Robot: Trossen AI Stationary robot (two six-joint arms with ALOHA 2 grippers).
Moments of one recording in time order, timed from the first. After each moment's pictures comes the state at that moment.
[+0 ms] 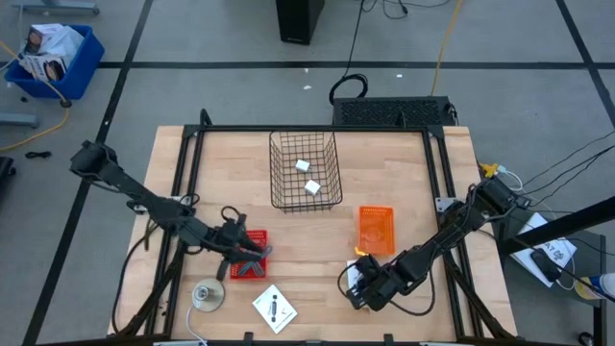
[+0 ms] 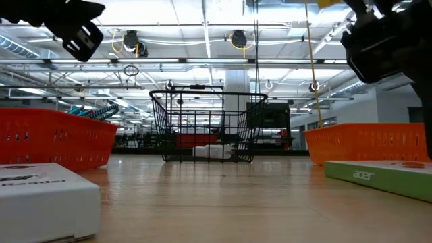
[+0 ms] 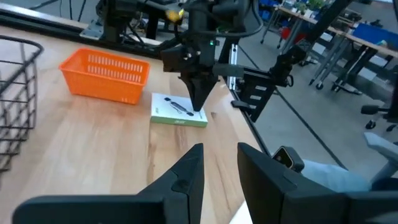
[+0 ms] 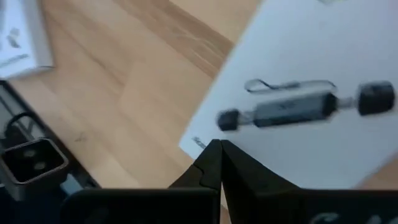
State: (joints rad) left arm -0.55 1.04 0.39 0.43 -0.25 -0.39; right arm 0.68 1.74 0.96 -0.31 0.15 1.67
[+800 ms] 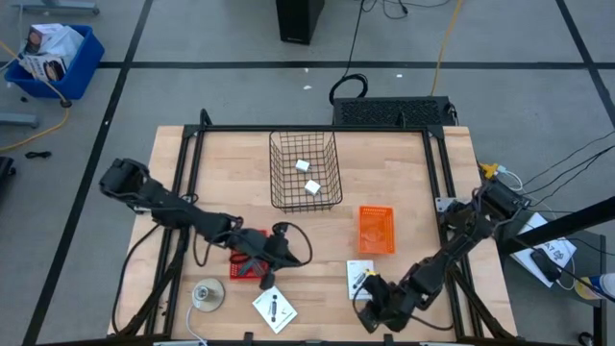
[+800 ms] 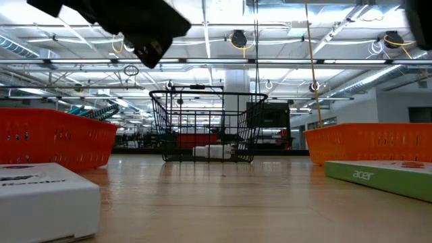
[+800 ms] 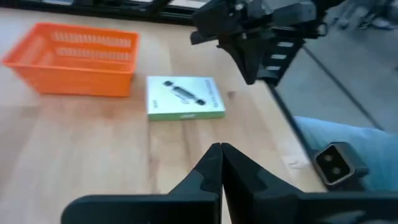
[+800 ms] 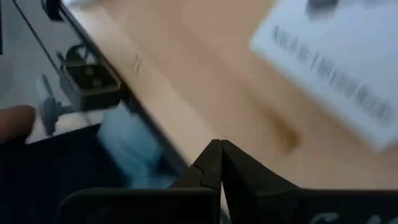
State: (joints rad) left arm -0.40 1.55 0.79 0.32 -0.06 -0.27; right arm 0.82 1.74 0.96 -0.15 0.17 1.72
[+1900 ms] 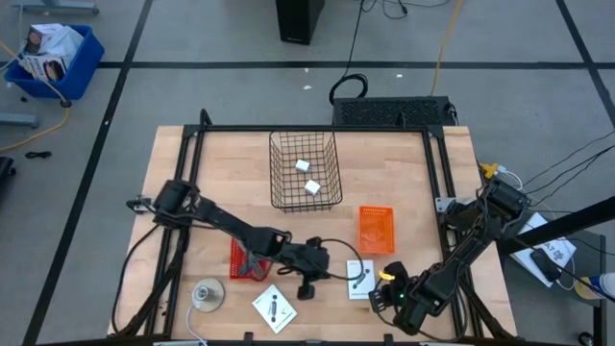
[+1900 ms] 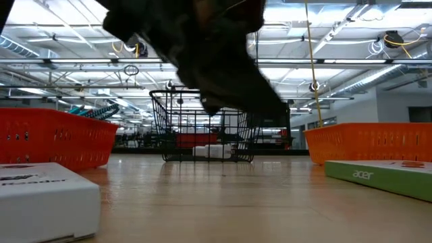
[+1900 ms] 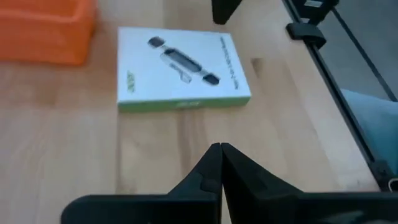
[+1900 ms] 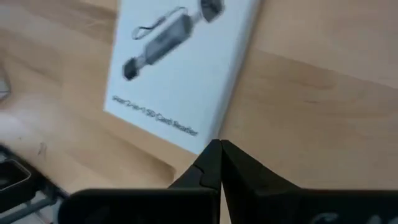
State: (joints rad) left arm -0.33 2.02 1.23 0.13 0.05 -0.29; right arm 0.93 1.72 0.97 -0.56 0.34 2.18
